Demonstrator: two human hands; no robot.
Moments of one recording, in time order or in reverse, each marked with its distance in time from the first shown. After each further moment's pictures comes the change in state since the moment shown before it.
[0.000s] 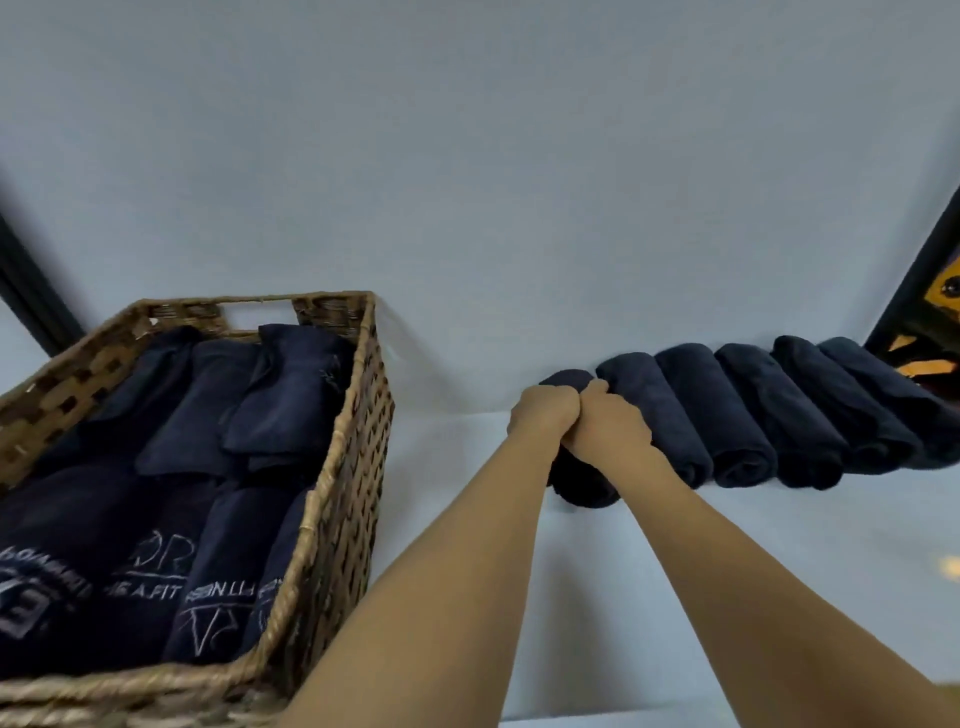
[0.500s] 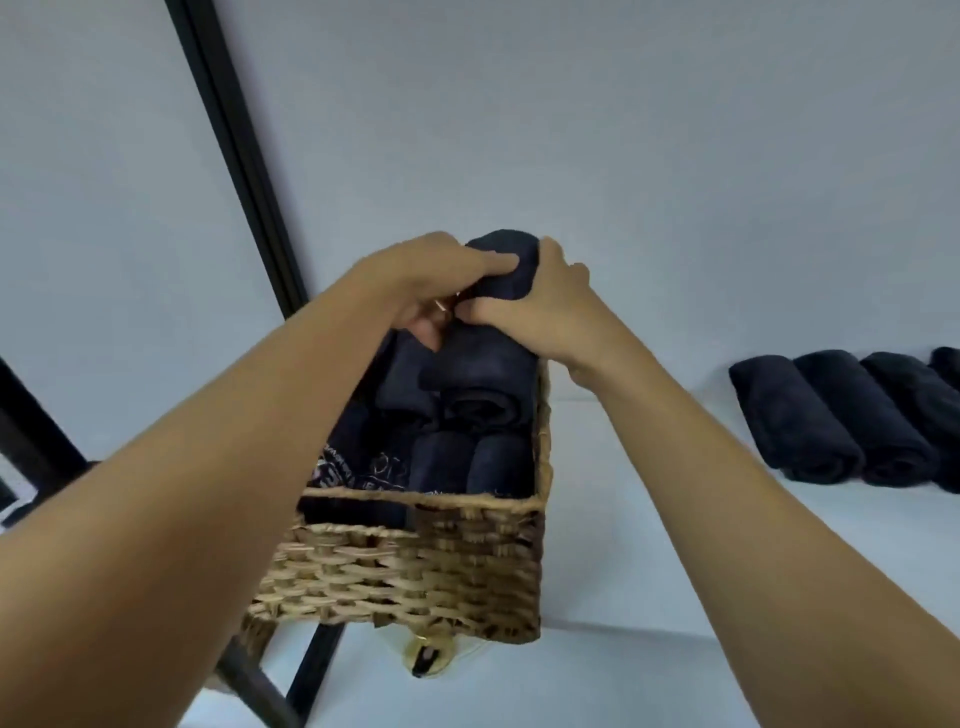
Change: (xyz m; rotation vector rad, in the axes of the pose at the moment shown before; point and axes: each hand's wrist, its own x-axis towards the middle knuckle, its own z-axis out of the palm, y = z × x) left_hand -0.186 0.002 -0.265 0.339 0.264 0.269; right_hand -0.167 -0.186 -0.069 0.698 -0.092 -0.606
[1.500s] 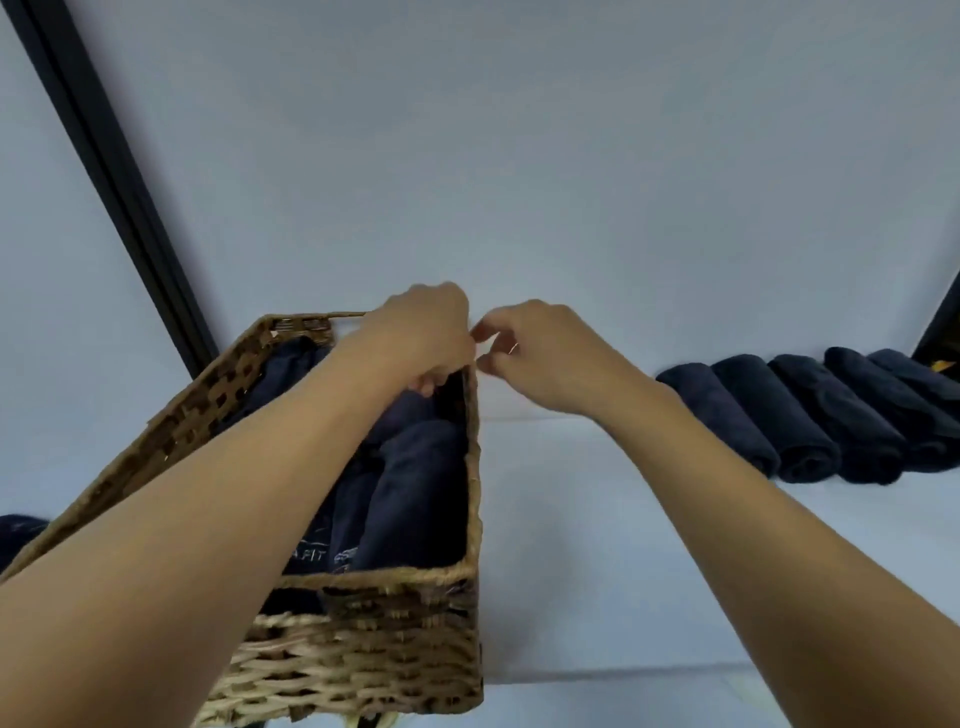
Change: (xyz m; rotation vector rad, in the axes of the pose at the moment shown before) left_hand 0.047 0.016 0.062 0.576 -0.002 0.156; right_hand -0.008 0.033 -0.050 -0.523 -0.085 -0.159
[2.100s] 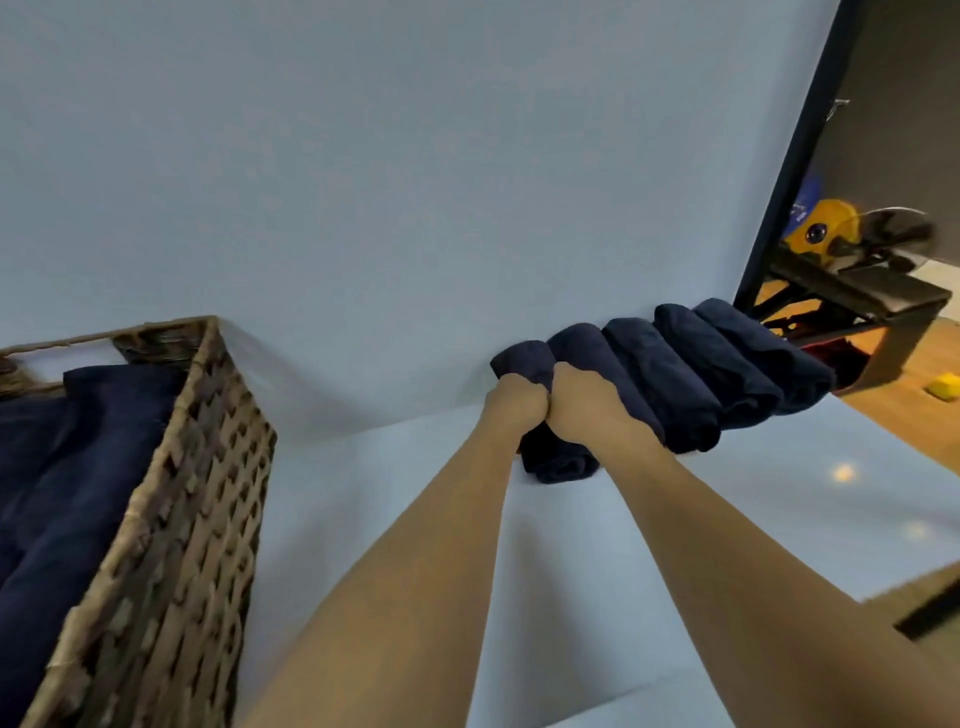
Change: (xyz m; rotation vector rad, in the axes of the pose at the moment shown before) left_hand 0.112 0.230 0.217 -0.742 -0.400 -0.113; right_hand -0.019 0.287 0.007 -0.187 -0.073 0.824
